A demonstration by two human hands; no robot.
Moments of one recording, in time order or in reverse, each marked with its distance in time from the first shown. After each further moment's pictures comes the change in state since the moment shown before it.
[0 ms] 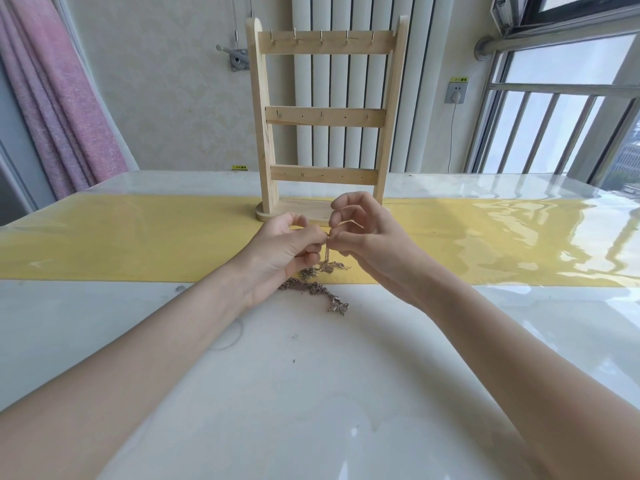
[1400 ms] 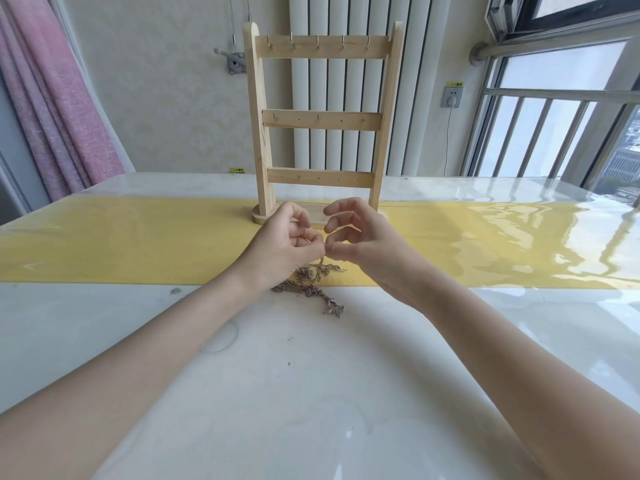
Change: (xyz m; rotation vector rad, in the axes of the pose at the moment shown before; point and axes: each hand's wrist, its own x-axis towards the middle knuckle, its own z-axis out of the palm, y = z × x) left_hand -0.001 -0.002 -0.001 0.435 0.001 0.259; right_hand 0.001 0.002 -0.001 -0.152 0.019 0.021
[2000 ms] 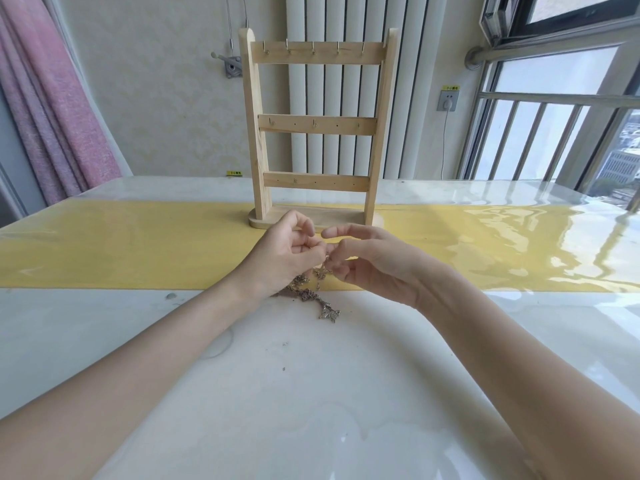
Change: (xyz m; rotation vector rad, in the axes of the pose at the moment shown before) left_hand -0.004 0.004 0.006 -0.075 -0.075 -0.004; right_hand 0.000 -0.005 -0.013 0.433 -0.129 0.360
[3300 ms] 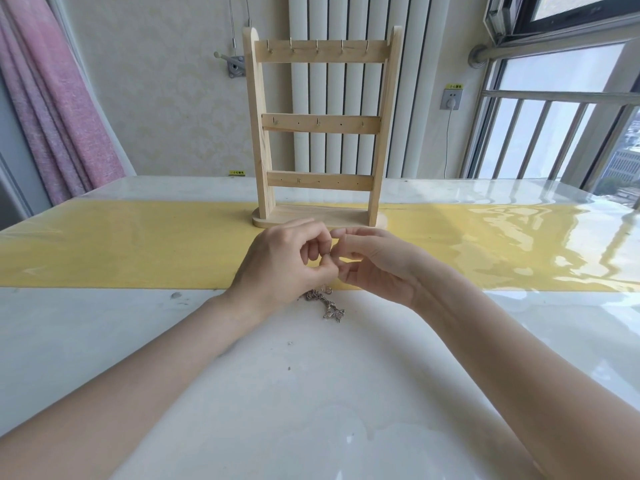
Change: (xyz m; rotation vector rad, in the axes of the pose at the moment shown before) left_hand -0.003 -0.007 -0.004 0.726 0.187 0.517; right_hand 0.007 0.004 0.005 -0.023 0.059 -0.013
